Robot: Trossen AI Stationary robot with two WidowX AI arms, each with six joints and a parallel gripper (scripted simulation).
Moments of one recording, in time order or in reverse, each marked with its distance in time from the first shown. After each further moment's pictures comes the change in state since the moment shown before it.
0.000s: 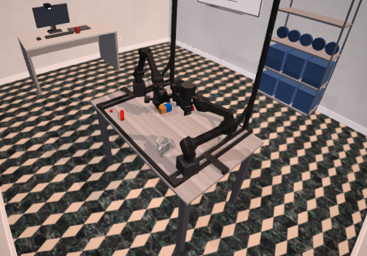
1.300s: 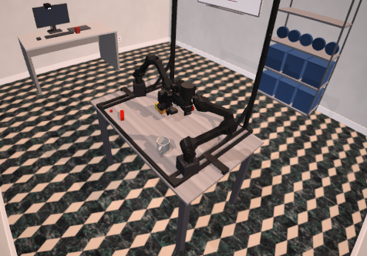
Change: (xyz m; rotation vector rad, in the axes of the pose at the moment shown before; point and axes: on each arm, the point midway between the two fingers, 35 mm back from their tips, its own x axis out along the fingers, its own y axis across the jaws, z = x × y) left arm 0.000 0.000 0.000 0.000 0.000 0.000; right arm 0.046 0.079 0.022 1.092 0.002 -0.003
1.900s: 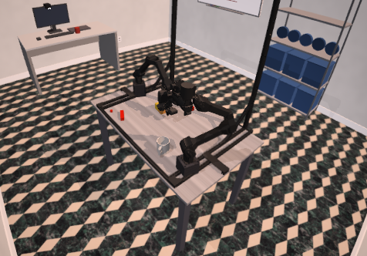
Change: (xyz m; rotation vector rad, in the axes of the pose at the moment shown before) left arm 0.000 0.000 0.000 0.000 0.000 0.000; right arm 0.005 -0.002 0.000 0.000 0.000 0.000
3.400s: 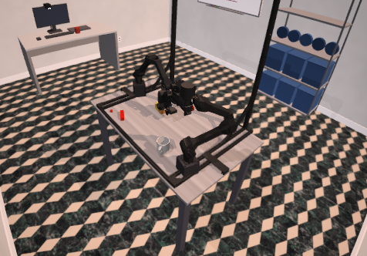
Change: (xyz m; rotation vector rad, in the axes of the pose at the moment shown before) left arm 0.000 0.000 0.000 0.000 0.000 0.000; right arm 0.000 -0.009 0.000 0.000 0.000 0.001
